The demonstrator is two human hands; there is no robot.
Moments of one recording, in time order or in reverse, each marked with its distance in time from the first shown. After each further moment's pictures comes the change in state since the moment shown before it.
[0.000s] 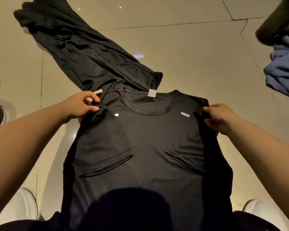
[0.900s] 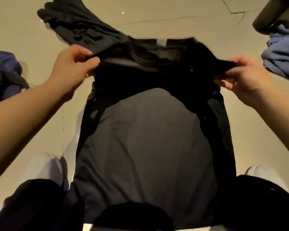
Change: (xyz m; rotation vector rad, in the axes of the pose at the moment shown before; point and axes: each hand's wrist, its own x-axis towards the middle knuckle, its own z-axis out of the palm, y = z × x) left_hand -0.097 0.007 -0.029 -0.532 0.364 0.429; right_hand -0.104 -0.015 -0.037 0.314 -0.195 -0.512
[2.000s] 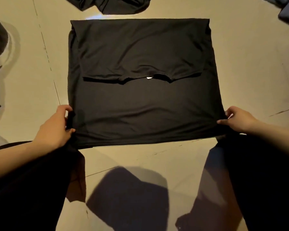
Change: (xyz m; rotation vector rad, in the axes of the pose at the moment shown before) left_hand -0.239 -0.129 -0.058 0.936 -0.380 -0.356; right_hand -0.199 0.173 -0.107 -1.143 -0.058 0.588
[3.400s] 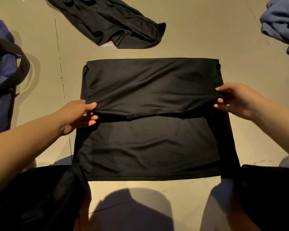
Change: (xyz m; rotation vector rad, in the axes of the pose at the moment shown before) left_hand 0.083 0.070 -0.059 -0.990 -0.207 -0.323; right_hand 0.030 -0.131 -0.073 1.115 -0.229 -0.169
